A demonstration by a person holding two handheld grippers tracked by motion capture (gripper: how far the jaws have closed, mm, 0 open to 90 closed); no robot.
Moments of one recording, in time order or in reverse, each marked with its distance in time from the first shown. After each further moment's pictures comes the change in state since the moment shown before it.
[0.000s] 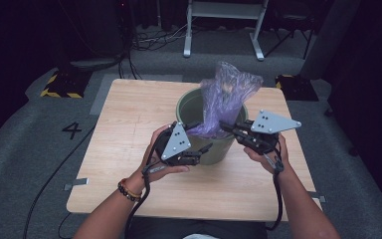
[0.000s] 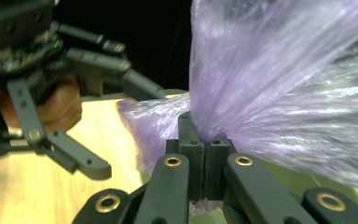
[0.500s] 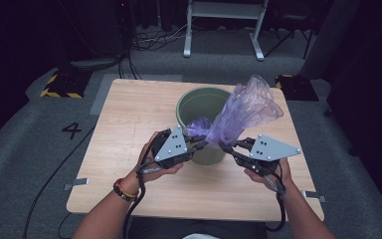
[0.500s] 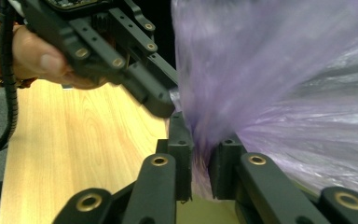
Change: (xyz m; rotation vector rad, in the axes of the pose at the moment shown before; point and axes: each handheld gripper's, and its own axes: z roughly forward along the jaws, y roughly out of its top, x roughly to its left) left arm 0.003 0.002 -0.012 0.028 -0.128 0.068; right arm 0.040 -0.016 -0.018 0.016 0.004 -0.105
